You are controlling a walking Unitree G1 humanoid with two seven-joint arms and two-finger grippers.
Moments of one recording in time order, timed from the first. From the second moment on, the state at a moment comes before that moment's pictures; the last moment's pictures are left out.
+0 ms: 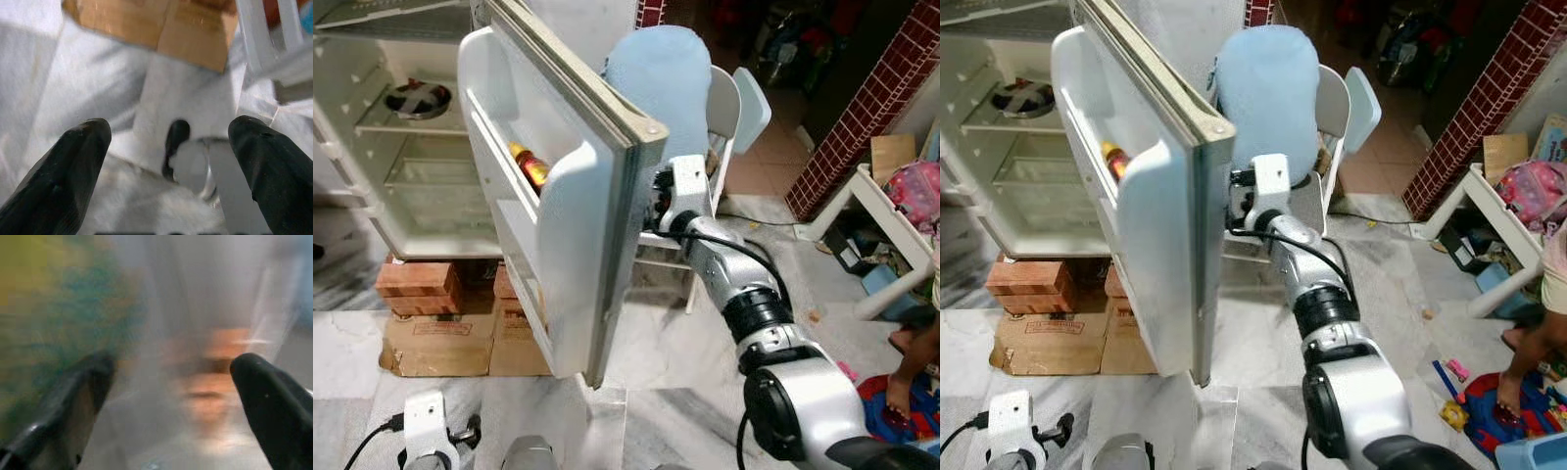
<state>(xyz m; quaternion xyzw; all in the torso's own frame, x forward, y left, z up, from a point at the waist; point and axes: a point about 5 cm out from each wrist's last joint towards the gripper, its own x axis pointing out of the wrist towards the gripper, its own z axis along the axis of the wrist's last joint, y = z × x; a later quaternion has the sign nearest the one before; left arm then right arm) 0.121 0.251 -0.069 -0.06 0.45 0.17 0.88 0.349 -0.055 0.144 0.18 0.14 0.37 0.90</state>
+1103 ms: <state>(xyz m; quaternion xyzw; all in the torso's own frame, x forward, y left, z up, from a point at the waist) 0.259 0.218 0.060 0.09 0.08 0.05 0.99 0.317 -0.178 0.095 -0.04 0.09 0.13 0.99</state>
